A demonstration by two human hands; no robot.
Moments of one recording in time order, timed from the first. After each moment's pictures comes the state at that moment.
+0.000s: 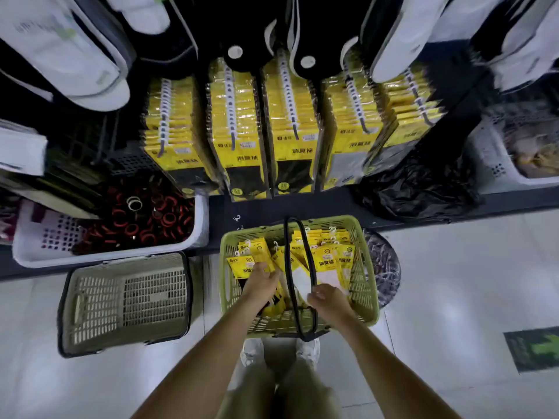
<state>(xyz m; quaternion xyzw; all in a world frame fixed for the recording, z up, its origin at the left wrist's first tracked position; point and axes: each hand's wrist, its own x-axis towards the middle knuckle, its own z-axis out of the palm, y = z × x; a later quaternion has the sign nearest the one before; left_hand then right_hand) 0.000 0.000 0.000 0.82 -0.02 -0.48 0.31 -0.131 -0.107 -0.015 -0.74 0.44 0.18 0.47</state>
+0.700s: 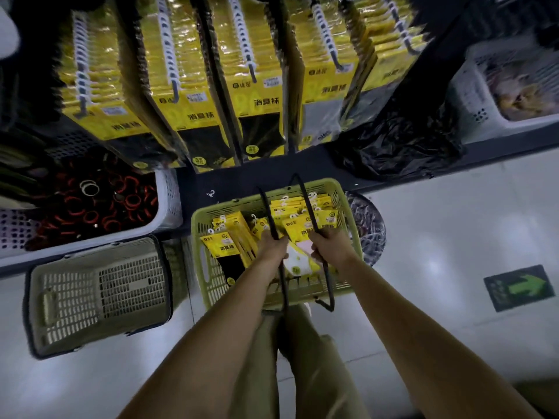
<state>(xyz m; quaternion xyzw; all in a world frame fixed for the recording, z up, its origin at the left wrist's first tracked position) -0.033 -0.067 -0.050 0.77 0.09 -0.52 0.35 -0.128 -0.160 -0.025 -0.62 0.54 0.11 0.56</state>
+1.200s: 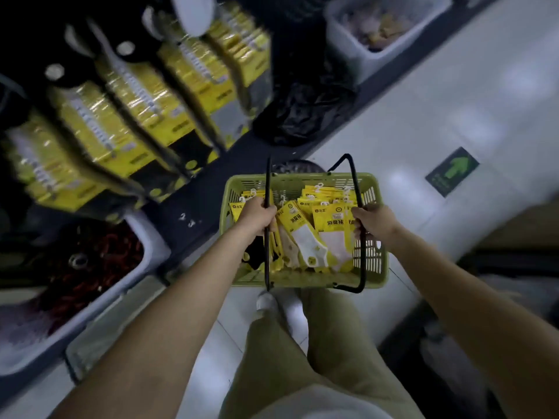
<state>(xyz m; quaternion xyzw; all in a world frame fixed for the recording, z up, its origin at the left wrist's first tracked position) -0.076 -0.081 0.094 0.76 -0.22 -0.57 0.22 -0.317 -0.140 0.106 -0.40 0.72 -0.06 0.56</state>
